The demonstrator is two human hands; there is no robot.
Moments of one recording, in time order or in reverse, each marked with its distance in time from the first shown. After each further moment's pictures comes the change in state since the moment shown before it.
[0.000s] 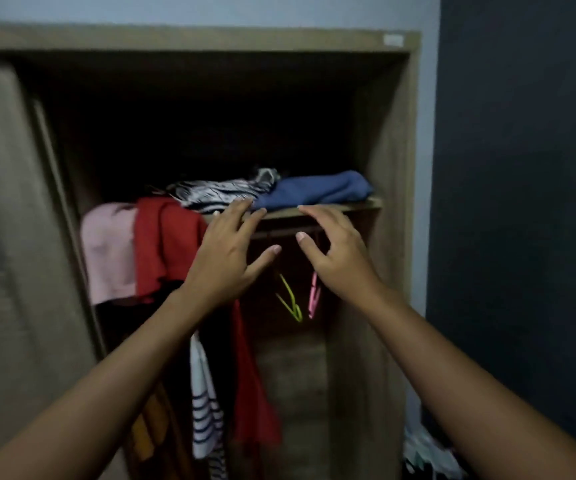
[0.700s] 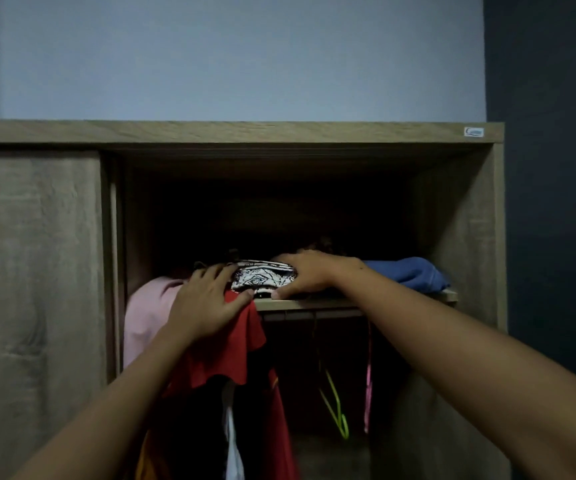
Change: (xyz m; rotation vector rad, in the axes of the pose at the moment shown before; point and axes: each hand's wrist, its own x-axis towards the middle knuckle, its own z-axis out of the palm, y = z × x) left_hand 0.046 -0.165 0.002 0.234 -0.128 -0.381; right_hand 0.212 0.005 0.113 -0.523 -0.818 -0.053
